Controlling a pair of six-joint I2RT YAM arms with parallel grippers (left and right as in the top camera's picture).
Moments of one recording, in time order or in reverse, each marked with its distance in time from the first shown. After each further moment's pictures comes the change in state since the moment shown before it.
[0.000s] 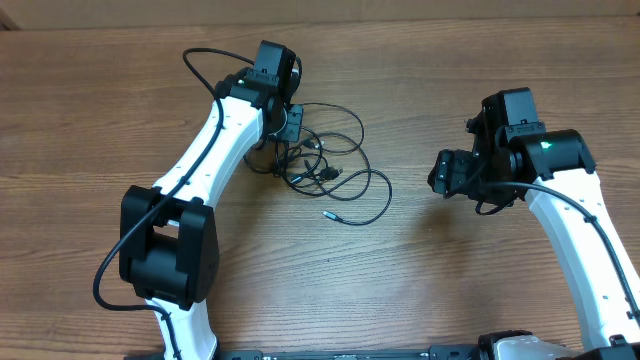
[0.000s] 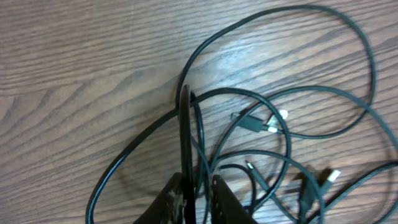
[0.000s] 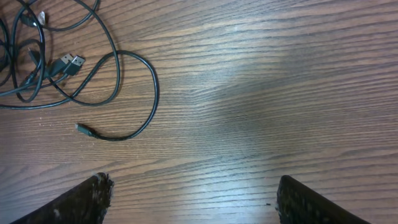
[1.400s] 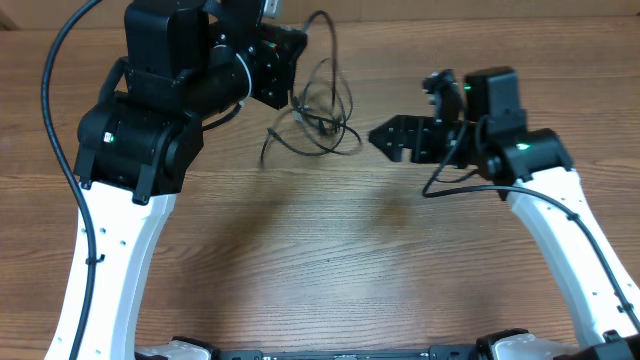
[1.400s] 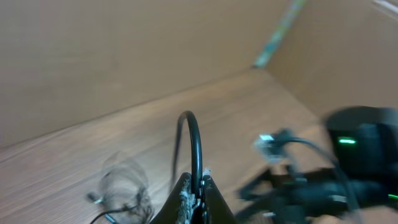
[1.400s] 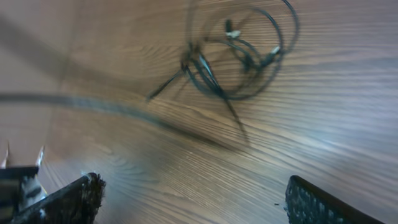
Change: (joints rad) left arm 0.000 -0.490 0.300 0.003 0.469 0.006; right arm 0.122 0.027 0.000 0.468 -0.399 -0.001
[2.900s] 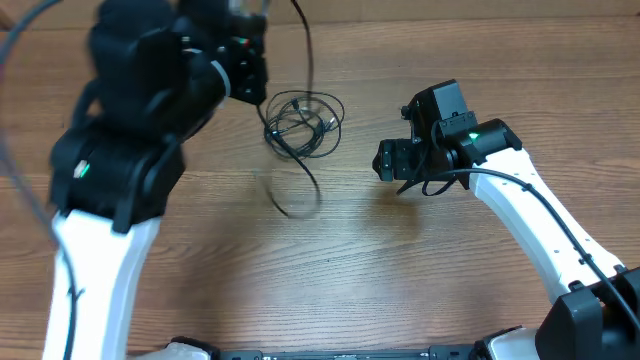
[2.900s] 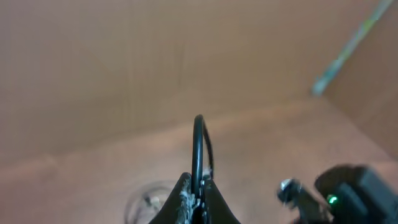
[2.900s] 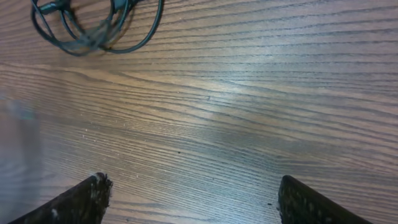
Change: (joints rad) left arm 0.001 -0.045 0.010 -0.019 -0.274 -0.014; right arm 0.082 0.141 0.000 -0.168 0.350 0.002
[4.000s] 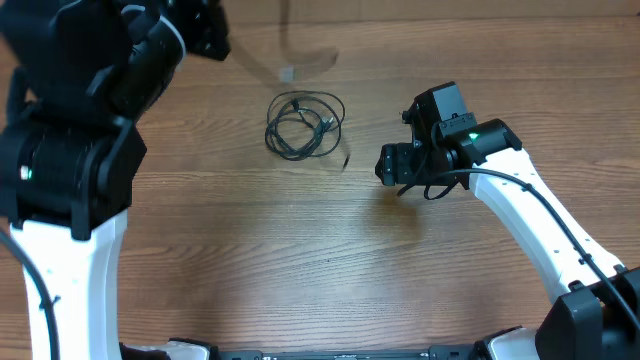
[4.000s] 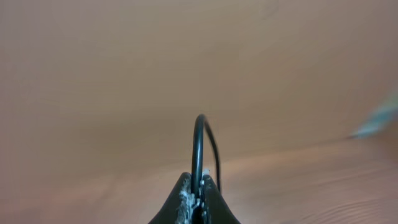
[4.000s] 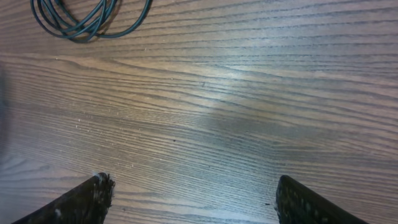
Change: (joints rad) left arm 0.114 0.069 0.263 -0.075 -0.110 0.033; right arm 0.000 0.000 0.000 -0.044 0.003 0.000
